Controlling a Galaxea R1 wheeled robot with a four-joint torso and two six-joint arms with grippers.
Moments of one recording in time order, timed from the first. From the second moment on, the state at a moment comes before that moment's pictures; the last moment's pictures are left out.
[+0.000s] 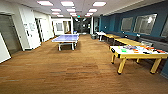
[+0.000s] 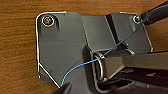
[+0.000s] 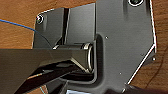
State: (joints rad) left arm 1.56 2.98 -2.65 0.07 -0.11 0.00; right arm -1.56 2.98 -2.59 0.11 0.02 -0.12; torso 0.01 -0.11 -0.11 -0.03
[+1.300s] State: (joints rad) left arm 1.55 2.99 -2.66 0.07 -0.11 0.00; right arm -1.56 2.98 -2.59 0.11 0.02 -0.12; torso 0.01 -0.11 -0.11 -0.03
